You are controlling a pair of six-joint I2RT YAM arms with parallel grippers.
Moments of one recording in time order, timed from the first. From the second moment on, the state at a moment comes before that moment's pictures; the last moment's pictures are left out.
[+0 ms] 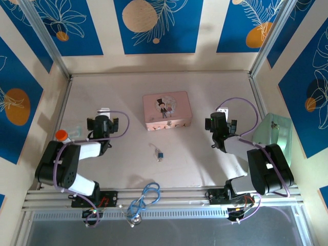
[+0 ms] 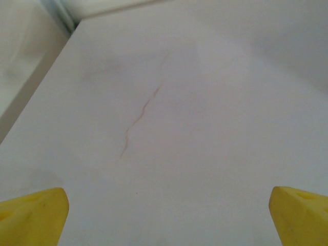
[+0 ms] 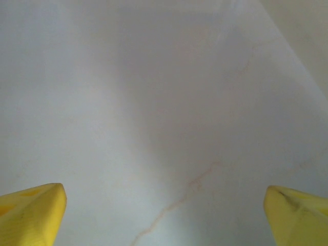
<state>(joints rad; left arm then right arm) -0.19 1.50 0.42 0.61 -0.40 0.06 0.25 1.38 0.49 0.24 0.50 0.12</state>
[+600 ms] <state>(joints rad) -0.13 1.57 0.37 0.86 -0.23 0.06 0.02 1.52 0.41 0.69 -0.03 0.10</state>
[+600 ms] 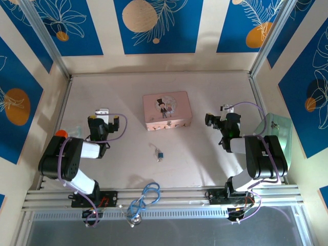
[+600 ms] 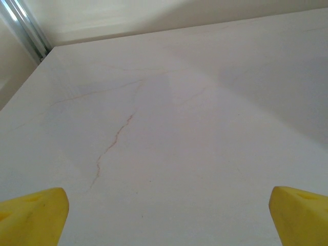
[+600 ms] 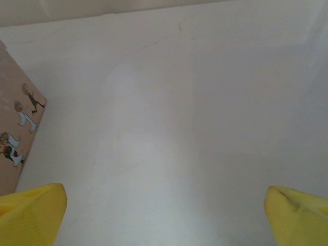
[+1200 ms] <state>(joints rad) -0.13 1.57 0.37 0.87 -0.21 0.06 0.02 1.52 0.41 0.71 -0.06 0.10</state>
